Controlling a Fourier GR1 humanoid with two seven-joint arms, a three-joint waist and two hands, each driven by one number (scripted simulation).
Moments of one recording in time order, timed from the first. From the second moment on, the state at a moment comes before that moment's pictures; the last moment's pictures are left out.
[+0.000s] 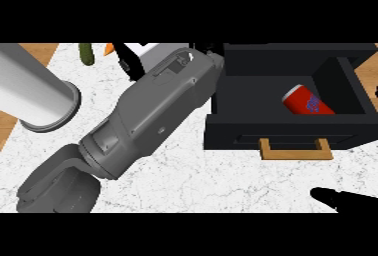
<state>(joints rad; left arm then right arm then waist) -1.44 0.00 -0.57 -0.48 1.04 0.77 -0.25 -0.06 -0.11 -0.22 -2.25 0.50 0.39 0.05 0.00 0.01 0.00</state>
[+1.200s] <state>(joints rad) -1.30 0.21 -0.59 -0.74 0.93 0.83 -0.06 -0.56 -0.14 0.03 -1.25 1.14 -0.06 -0.09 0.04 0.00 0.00</state>
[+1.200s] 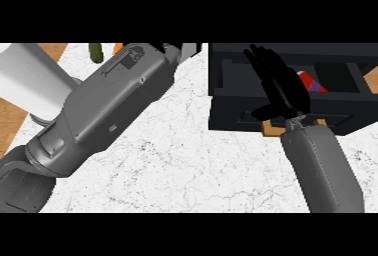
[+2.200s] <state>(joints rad) -1.16 0.38 -0.57 -0.99 0.85 0.82 0.05 -0.90 -0.17 -0.11 -0.56 1.28 -0.54 -0.15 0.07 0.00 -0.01</state>
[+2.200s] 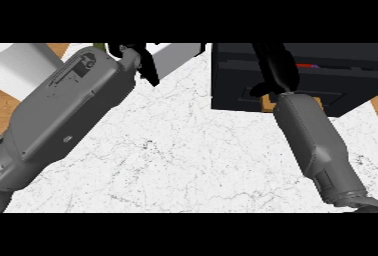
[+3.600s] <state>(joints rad) -1.10 0.46 -0.56 -1.19 0.79 0.83 0.16 -1.19 -0.23 -0.33 -0.18 1.16 -0.49 -0.28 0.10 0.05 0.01</state>
